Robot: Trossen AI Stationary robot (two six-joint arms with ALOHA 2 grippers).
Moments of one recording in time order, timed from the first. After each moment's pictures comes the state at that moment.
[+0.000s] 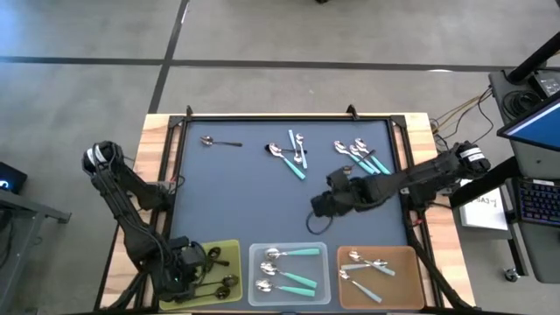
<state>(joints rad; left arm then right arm) -1.04 1.40 0.93 -0.71 -0.16 -1.41 0.24 1.48 1.08 -0.79 0.42 1.29</state>
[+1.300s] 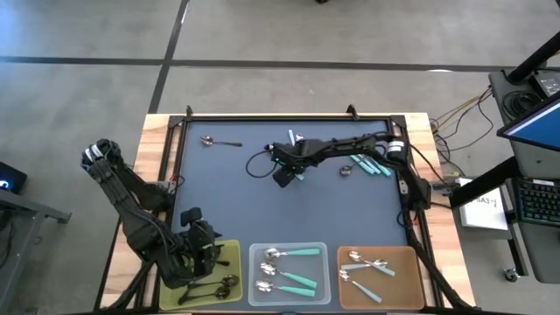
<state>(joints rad) -0.90 1.38 1.16 -0.99 -0.66 -1.13 -0.25 2.15 1.56 -0.68 0.13 0.58</state>
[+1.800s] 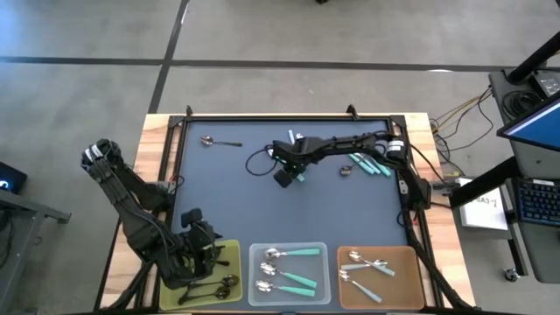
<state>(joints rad) -0.90 1.38 1.16 -0.97 -0.66 -1.14 -0.25 2.17 1.57 -0.74 0.06 0.51</state>
